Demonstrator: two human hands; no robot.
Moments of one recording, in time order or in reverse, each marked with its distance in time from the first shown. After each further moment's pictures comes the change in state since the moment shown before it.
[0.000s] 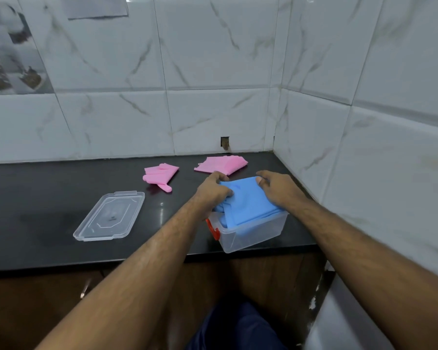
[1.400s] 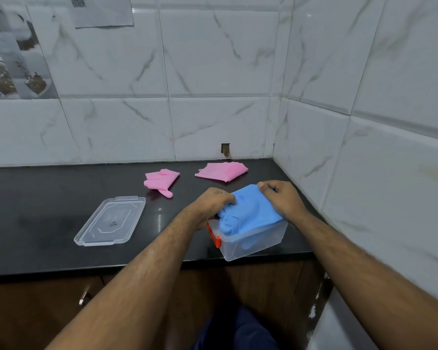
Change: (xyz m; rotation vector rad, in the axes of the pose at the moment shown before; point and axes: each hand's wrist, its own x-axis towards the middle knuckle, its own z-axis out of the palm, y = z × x) left_hand 0.004 -0.013 -0.010 0.023 -0.202 0.037; right_hand -0.019 0.000 0.002 0.412 0.106 0.039
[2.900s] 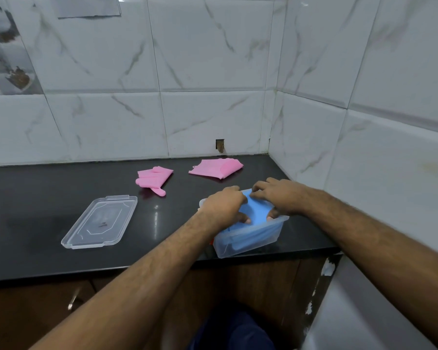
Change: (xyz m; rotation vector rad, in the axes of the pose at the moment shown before) left_hand 0.000 0.016 0.037 1.110 -0.006 0.401; right_hand 0.024 -0.016 -0.030 -1.282 -0.629 -0.484
